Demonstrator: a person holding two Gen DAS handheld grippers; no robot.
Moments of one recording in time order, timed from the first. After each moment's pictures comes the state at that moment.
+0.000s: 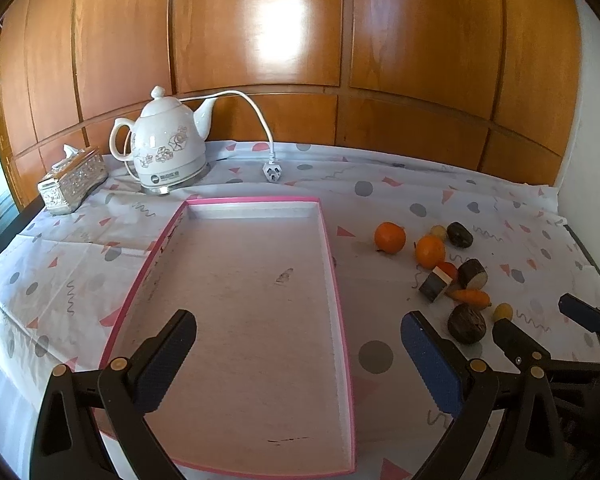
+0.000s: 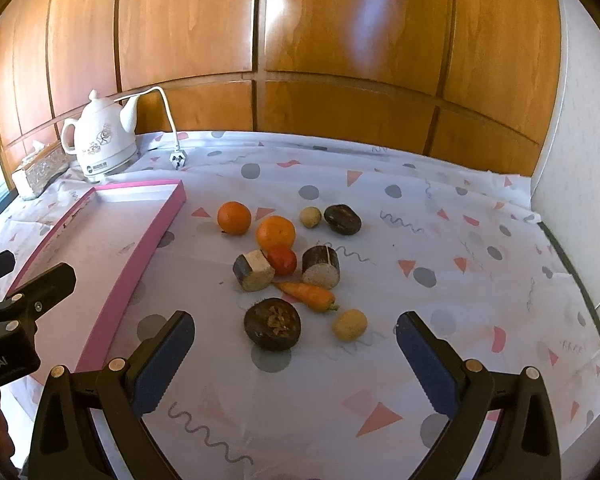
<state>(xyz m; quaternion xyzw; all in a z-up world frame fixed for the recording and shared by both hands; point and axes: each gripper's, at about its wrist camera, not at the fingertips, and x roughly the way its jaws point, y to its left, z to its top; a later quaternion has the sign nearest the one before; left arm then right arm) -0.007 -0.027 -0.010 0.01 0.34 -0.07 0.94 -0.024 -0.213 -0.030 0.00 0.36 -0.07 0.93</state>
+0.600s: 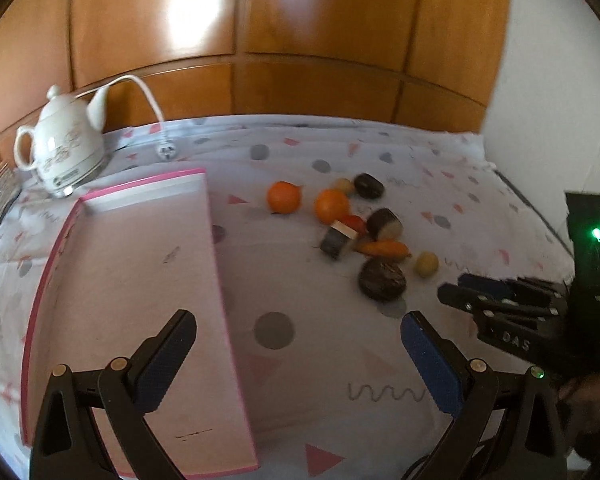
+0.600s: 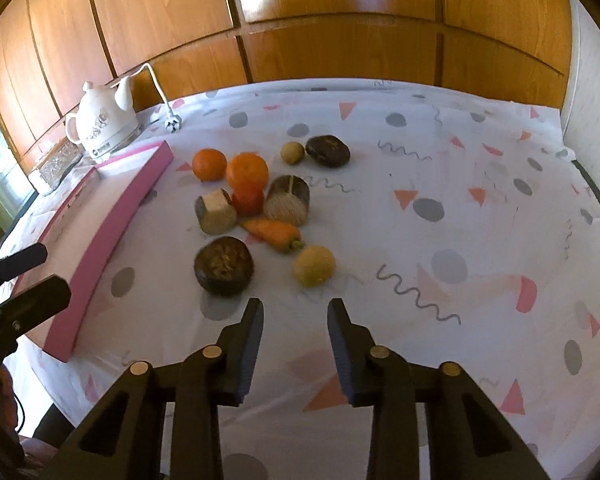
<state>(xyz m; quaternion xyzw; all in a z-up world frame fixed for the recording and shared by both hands) -0.008 -0.081 -0.027 0.05 0.38 -0.22 0.89 -0.023 -0.280 -0.070 0.07 0.43 0.00 0.90</state>
